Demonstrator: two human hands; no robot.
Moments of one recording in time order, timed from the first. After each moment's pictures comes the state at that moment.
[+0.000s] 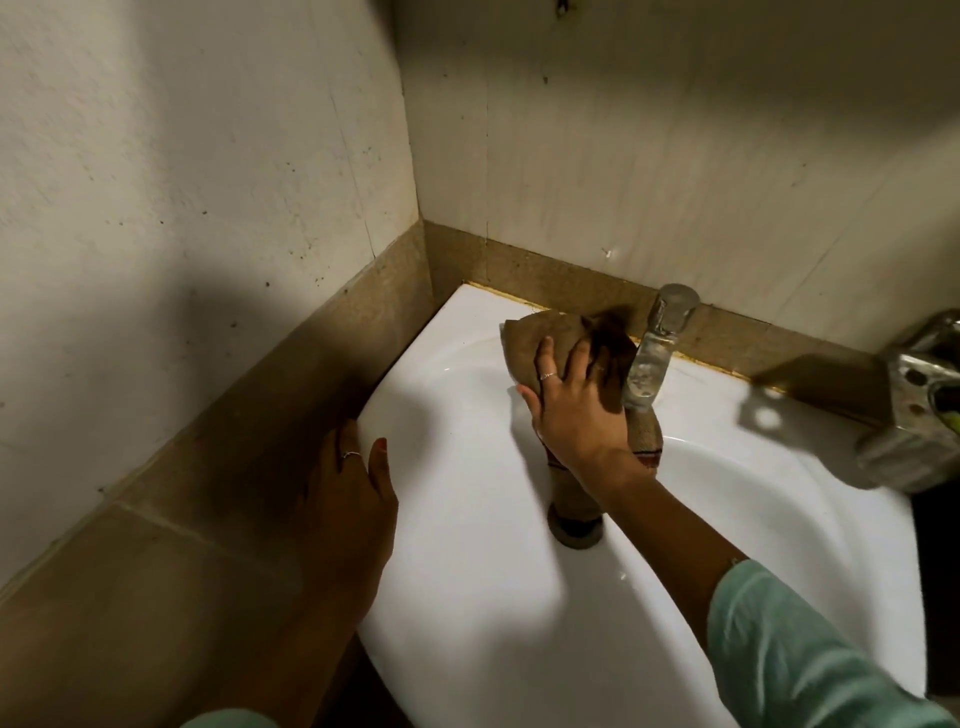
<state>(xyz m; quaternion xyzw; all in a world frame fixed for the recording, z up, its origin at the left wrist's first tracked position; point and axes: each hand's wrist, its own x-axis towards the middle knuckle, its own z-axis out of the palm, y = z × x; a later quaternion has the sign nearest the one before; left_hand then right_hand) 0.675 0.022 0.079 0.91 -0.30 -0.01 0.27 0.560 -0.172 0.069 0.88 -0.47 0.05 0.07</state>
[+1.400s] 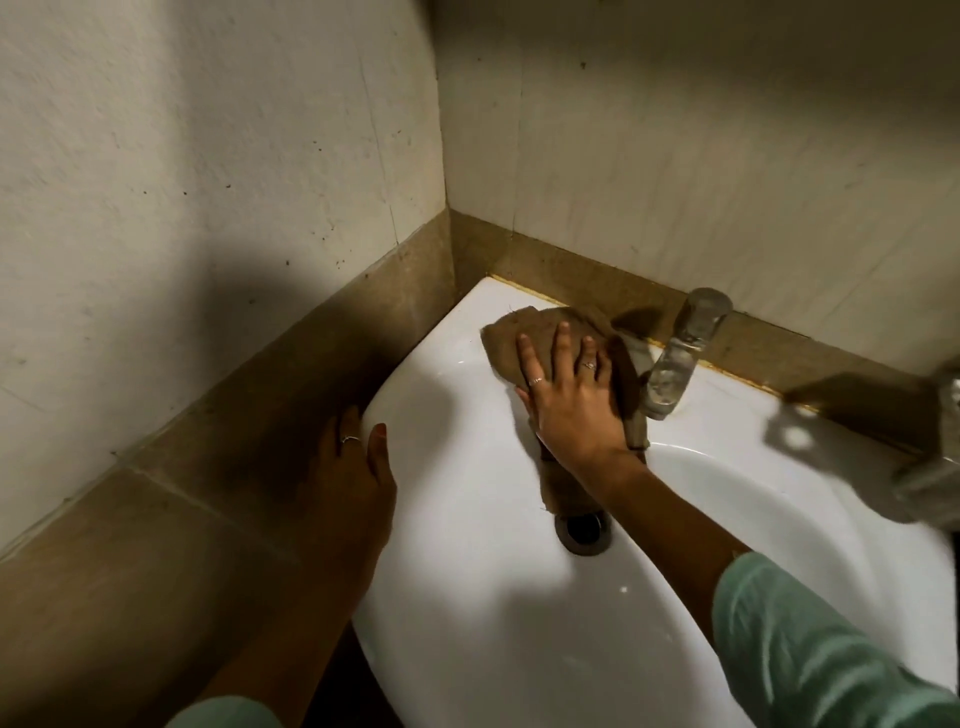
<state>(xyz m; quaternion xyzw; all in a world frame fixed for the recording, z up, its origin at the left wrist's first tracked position) 0.676 0.020 0.080 0.92 -0.25 -0.03 0.29 0.571 -0.184 0.051 0.92 -0.35 0.08 0.17</state>
